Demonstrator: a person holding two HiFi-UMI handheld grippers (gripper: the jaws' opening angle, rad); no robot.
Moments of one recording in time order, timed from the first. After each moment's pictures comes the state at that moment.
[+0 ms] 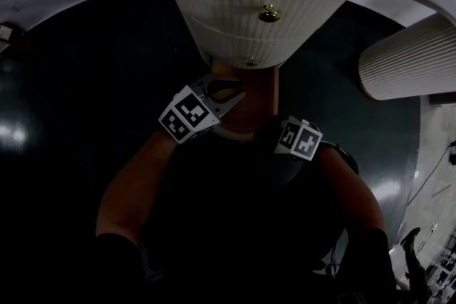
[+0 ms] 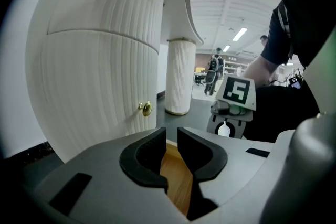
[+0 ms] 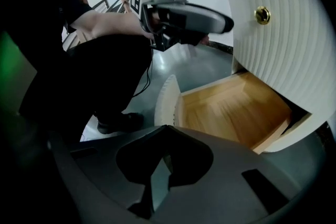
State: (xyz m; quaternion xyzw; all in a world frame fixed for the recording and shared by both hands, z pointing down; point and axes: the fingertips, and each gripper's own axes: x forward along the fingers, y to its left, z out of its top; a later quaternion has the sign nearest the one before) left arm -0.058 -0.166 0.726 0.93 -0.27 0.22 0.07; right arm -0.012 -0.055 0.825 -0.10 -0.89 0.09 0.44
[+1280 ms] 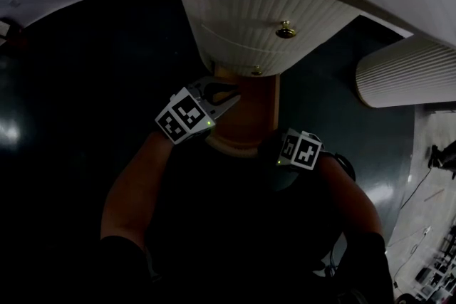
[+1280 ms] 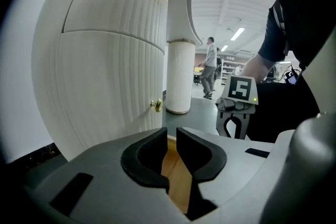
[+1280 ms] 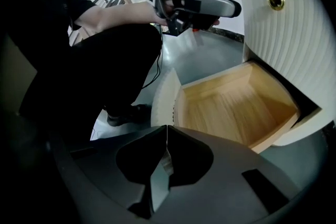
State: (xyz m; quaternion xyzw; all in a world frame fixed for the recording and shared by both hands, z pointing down) left arm -0.083 -0.173 0.725 0.94 -0.26 0.23 0.06; right arm -0.002 -0.033 0.828 -0.14 -0.86 0.11 0.48
